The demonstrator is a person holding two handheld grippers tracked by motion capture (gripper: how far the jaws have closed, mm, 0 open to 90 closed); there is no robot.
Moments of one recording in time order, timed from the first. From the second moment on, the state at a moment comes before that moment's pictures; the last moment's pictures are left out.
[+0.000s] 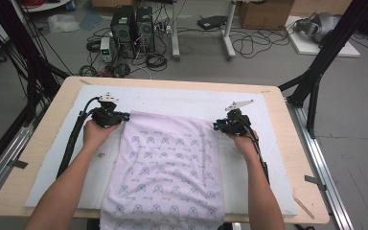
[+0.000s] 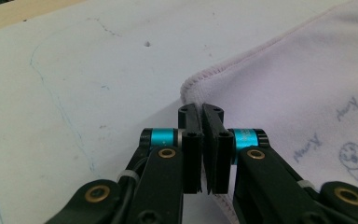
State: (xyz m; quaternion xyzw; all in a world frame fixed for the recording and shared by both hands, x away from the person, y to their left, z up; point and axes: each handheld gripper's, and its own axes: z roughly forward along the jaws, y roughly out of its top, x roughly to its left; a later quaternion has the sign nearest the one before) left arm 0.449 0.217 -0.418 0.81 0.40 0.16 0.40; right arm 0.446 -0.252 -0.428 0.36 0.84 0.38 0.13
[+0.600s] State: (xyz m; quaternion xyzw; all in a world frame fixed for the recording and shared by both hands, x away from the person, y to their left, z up) left arm 0.438 0.217 -0.406 0.82 0.37 0.16 0.41; right arm 0.445 -0.240 -0.425 0.34 0.85 0.38 0.12
